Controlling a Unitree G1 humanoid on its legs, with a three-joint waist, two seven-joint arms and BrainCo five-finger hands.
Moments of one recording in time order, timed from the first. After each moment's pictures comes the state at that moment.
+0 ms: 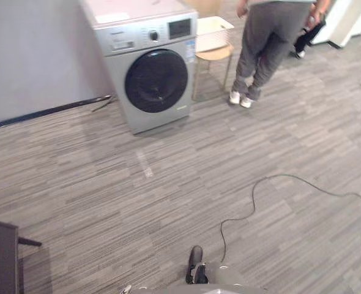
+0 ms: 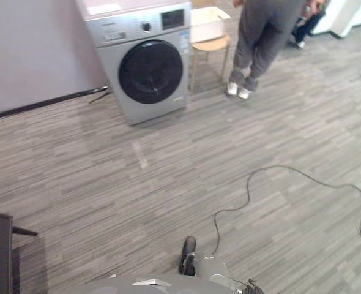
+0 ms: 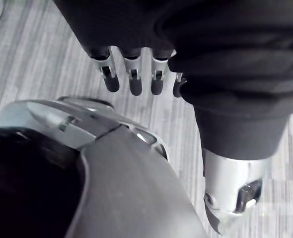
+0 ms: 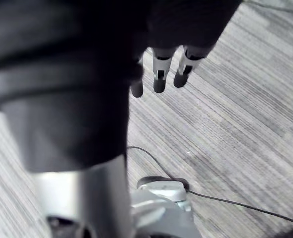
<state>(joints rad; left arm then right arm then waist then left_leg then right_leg) 0.20 0.04 0.38 1.08 -0.21 -0.05 0.06 0.17 -0.09 -0.30 1.15 0.09 -0.04 0.00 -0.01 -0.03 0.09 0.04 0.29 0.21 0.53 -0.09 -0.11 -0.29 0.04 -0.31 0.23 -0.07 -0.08</state>
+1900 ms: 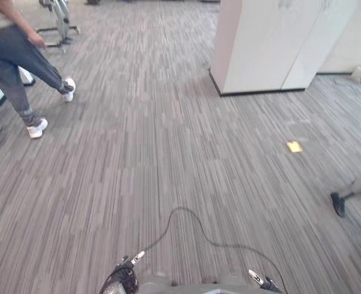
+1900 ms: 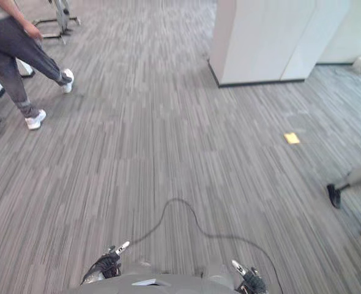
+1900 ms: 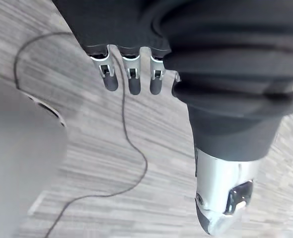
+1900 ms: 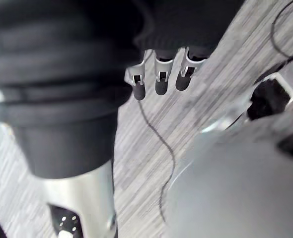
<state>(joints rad) 0.07 0.03 0.27 1.06 -0.28 -0.08 -0.01 0.18 -0.02 -0.47 1.06 0.25 -0.08 0.05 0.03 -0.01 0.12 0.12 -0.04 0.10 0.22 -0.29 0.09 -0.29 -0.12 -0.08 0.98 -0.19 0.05</state>
